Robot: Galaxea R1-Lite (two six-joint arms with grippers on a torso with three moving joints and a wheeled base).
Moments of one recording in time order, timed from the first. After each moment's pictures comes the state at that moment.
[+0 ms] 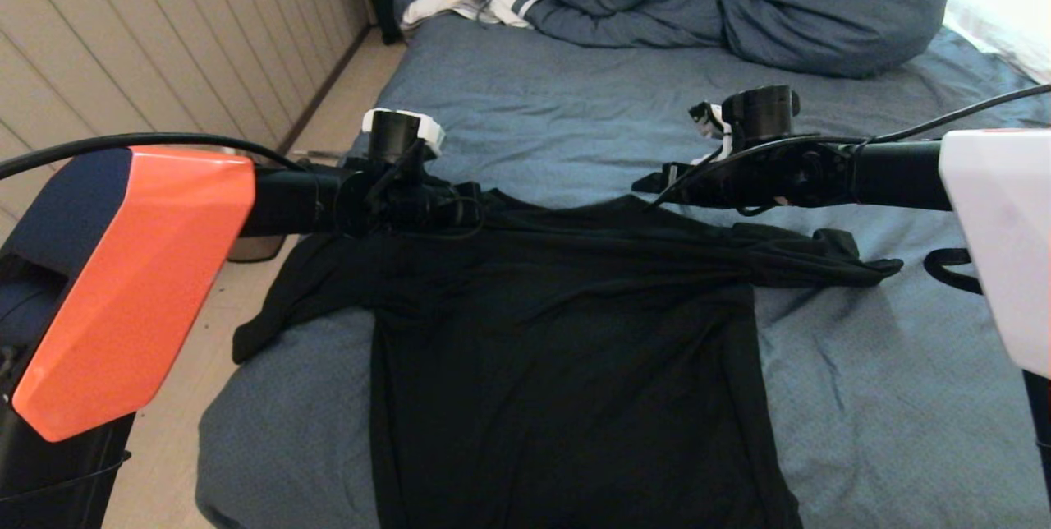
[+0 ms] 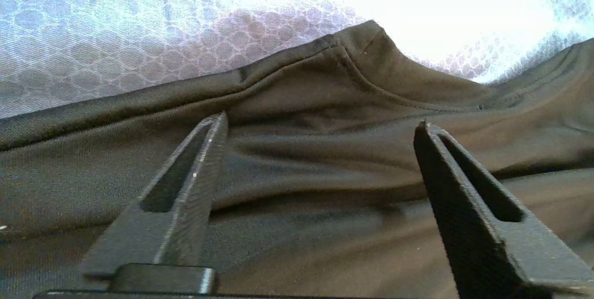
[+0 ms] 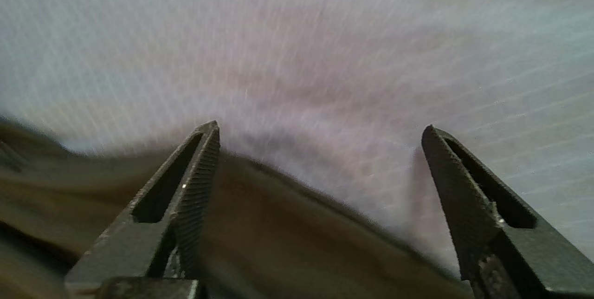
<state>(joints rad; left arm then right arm) -0.43 2.29 -1.87 0.01 -0.15 -0.33 0.18 2.23 -1.94 0.09 0.16 0.18</state>
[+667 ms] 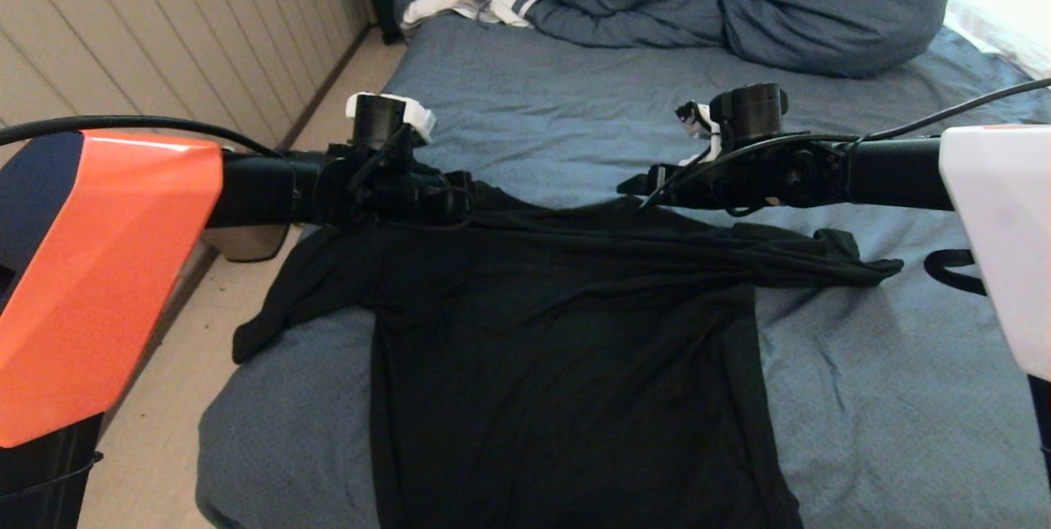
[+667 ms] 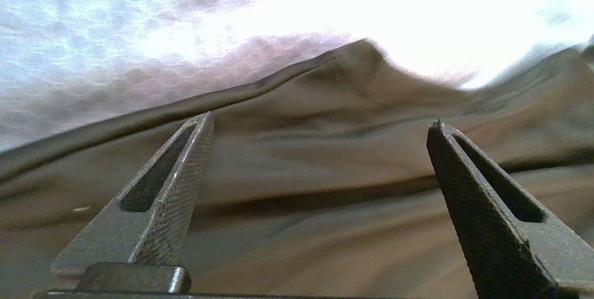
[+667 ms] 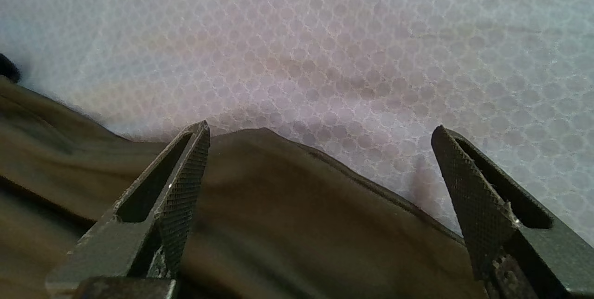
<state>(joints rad) -0.42 2.23 -1.84 0.01 -0.14 -0.27 0.22 2.21 -1.92 0.10 0.16 0.18</state>
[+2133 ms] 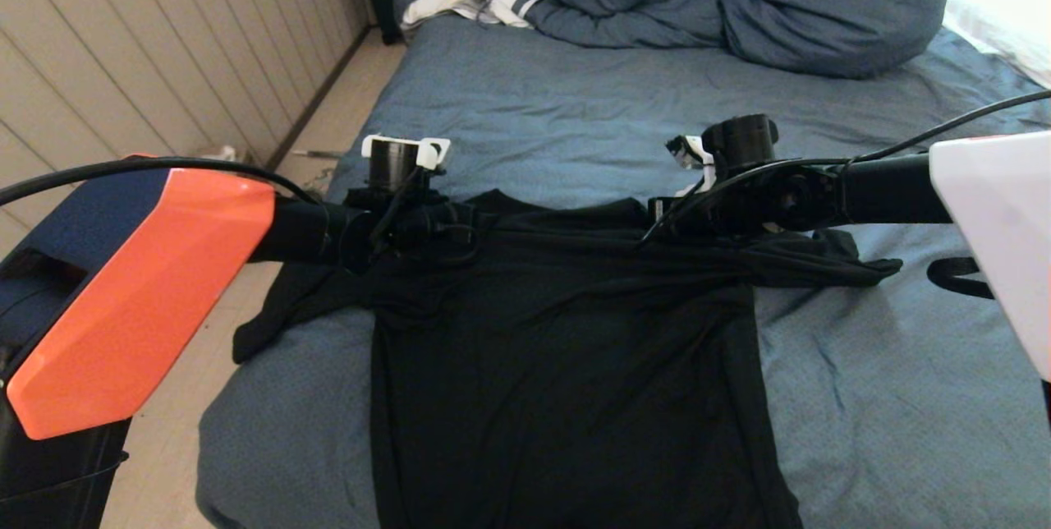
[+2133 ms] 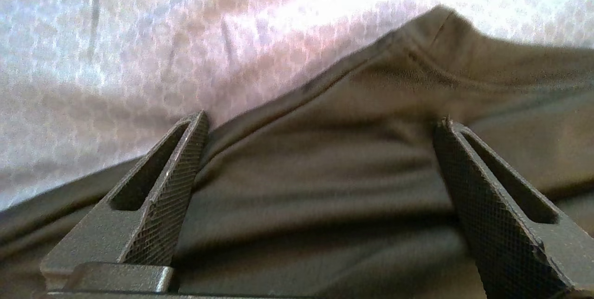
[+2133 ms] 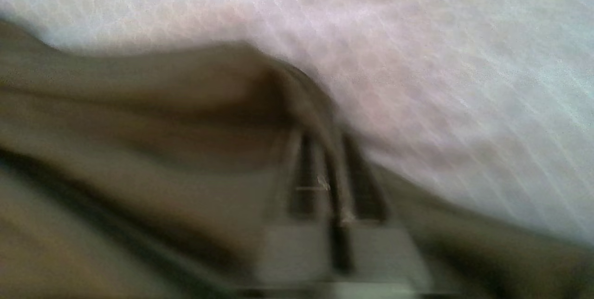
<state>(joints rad) -0.44 2.29 -1.68 -0.28 0.00 -0.04 0.23 2.19 -1.78 0.08 0.15 0.10</state>
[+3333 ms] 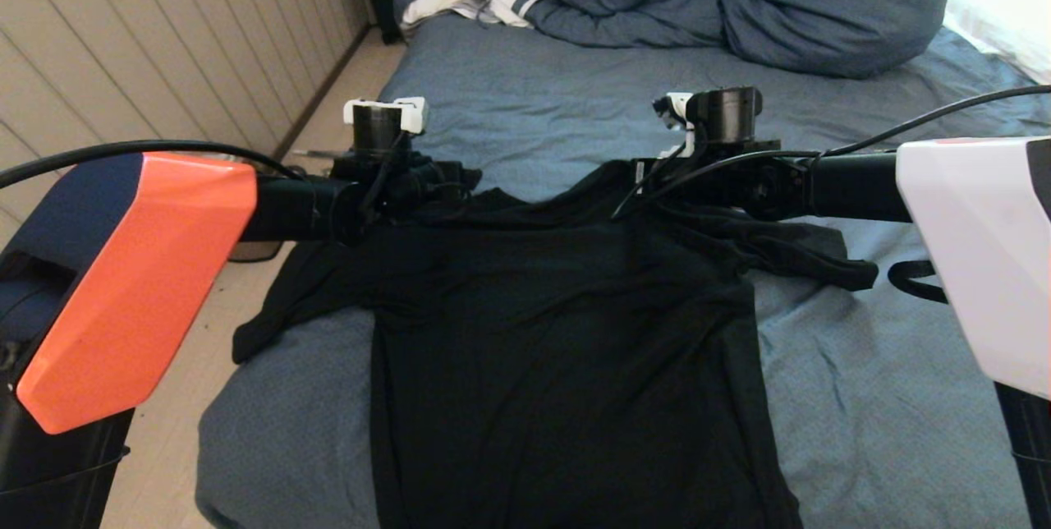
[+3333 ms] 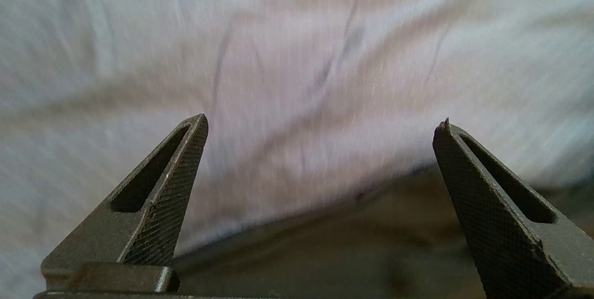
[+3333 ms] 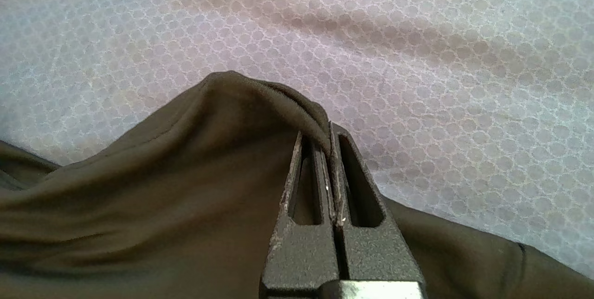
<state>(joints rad) -0.41 2.30 -1.82 -0.28 0.08 -0.12 0.27 2.25 -1.94 -0.08 0.00 0.09</state>
